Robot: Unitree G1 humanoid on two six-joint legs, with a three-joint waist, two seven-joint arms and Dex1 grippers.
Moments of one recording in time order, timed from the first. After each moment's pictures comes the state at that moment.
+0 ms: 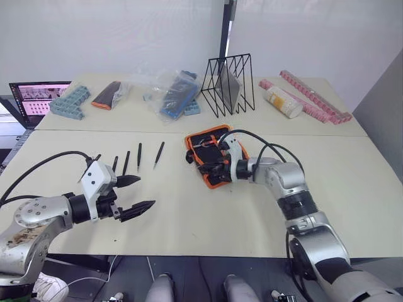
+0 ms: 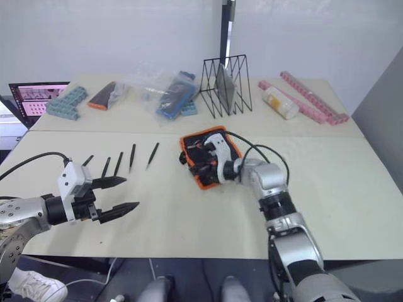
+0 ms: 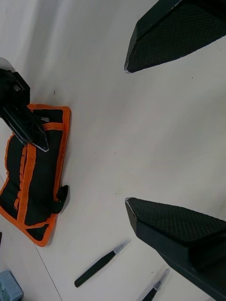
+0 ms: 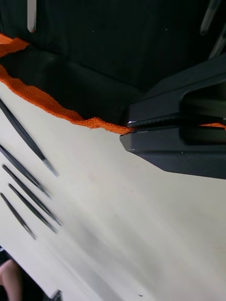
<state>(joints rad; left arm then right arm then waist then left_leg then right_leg) -0.03 0.84 0.27 -0.39 -0.55 0.53 -0.97 -0.81 -0.31 0.17 0.27 0.40 0.88 0.82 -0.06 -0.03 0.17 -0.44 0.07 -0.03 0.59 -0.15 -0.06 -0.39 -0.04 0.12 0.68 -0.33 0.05</state>
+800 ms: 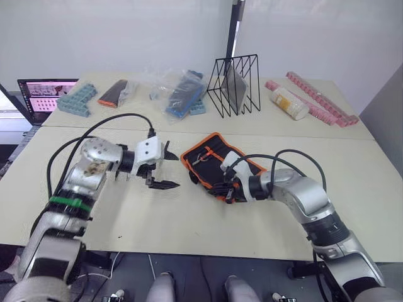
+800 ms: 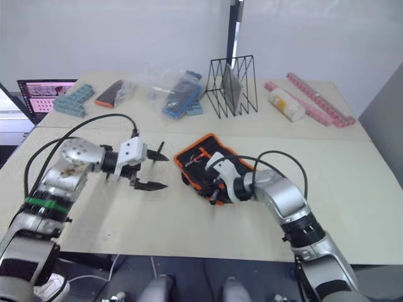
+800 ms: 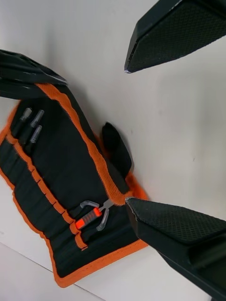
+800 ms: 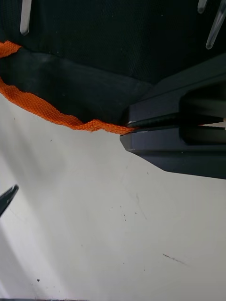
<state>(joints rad) -0.89 0.67 -0.30 0.56 -0.07 -0.14 -1.39 -0.65 -0.49 0.31 -0.11 0.36 0.92 0.87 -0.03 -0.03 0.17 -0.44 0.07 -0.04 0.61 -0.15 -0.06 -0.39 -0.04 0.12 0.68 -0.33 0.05</state>
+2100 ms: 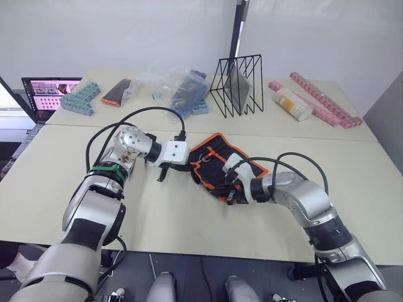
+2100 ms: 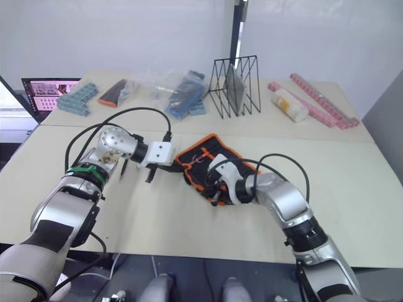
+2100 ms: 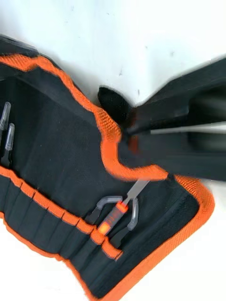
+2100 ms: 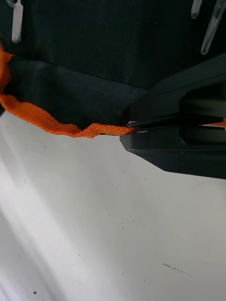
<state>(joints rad) -1.16 0.46 -0.30 1.14 0.13 -0.53 -1.43 -0.62 -0.50 0.30 -0.13 0.36 0.93 0.83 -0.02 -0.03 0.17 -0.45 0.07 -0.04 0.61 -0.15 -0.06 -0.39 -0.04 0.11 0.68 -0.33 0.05</state>
